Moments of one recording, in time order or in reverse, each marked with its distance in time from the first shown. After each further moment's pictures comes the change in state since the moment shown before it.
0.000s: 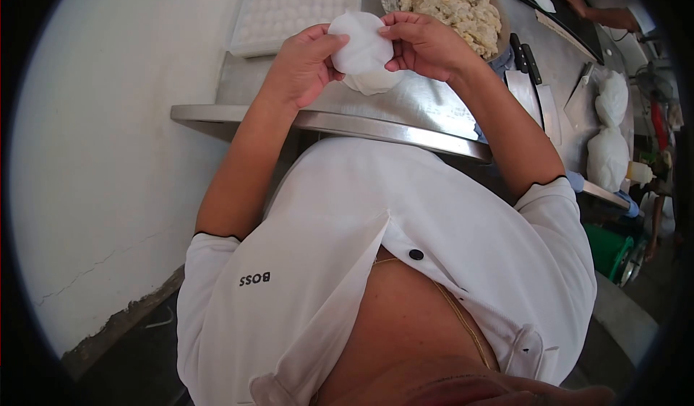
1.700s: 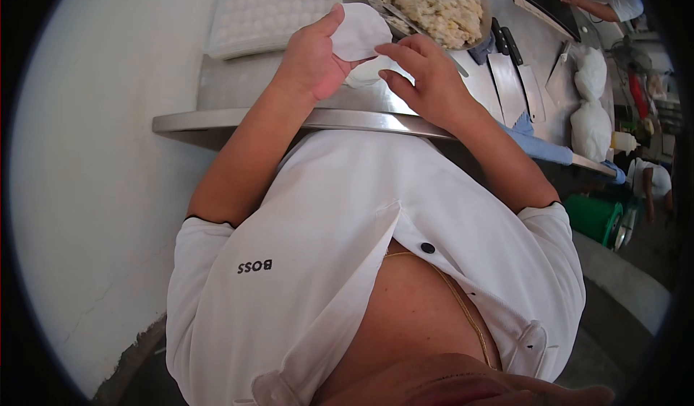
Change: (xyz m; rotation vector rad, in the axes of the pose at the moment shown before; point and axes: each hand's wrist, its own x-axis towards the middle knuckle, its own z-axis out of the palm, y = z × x) left_hand 0.013 -0.007 0.022 -0.409 -0.143 -0.099; right_hand -0.066 0.035 0.047 -1.385 0.421 -0.615
